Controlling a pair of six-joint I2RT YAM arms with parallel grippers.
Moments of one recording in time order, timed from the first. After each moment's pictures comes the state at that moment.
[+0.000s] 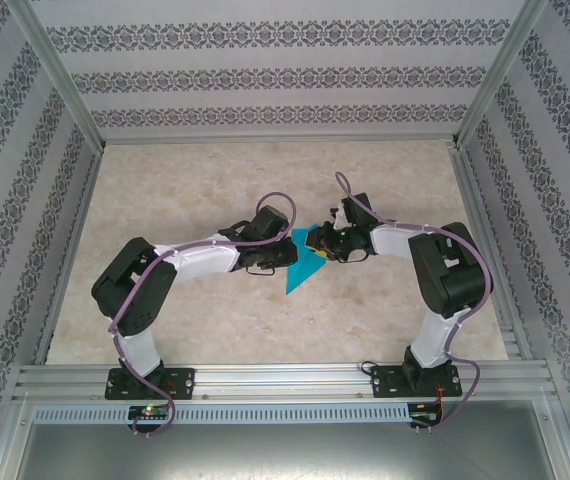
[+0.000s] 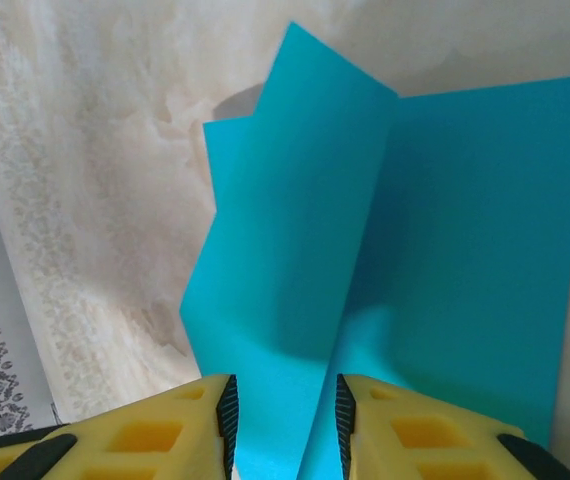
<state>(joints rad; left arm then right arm) -0.69 1.80 1.08 -0.20 0.16 -0.79 0.32 1.81 0.91 -0.08 -0.62 0.79</state>
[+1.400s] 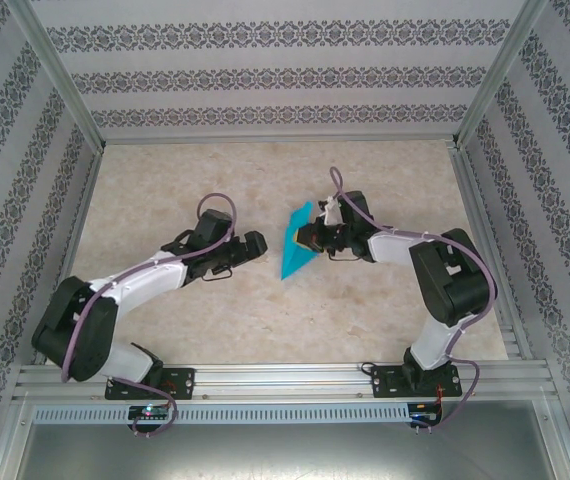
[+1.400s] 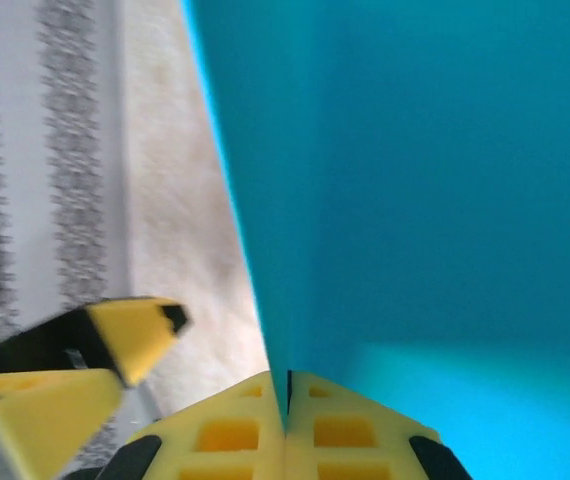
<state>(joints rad) -0.48 1.40 0.75 -0.17 0.18 -0.87 0.37 1.74 0.85 0.21 -0.78 0.87</state>
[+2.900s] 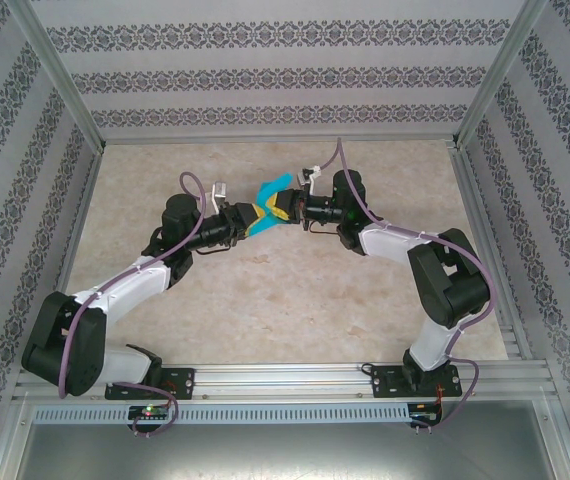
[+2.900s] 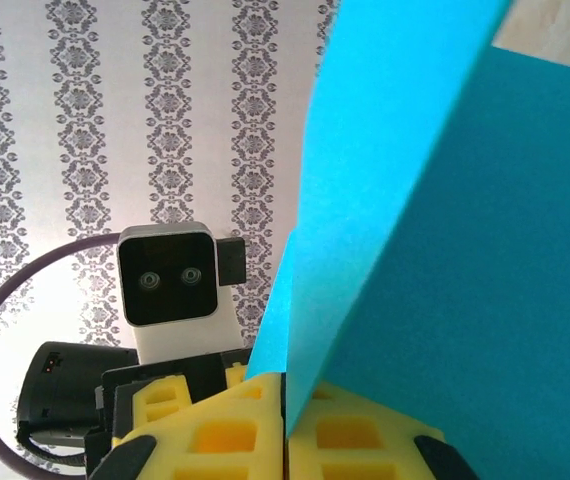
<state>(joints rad) -0.36 1.33 0.70 0.43 0.67 -1.29 0.46 1.75 0.98 0.64 -0.91 1.41</state>
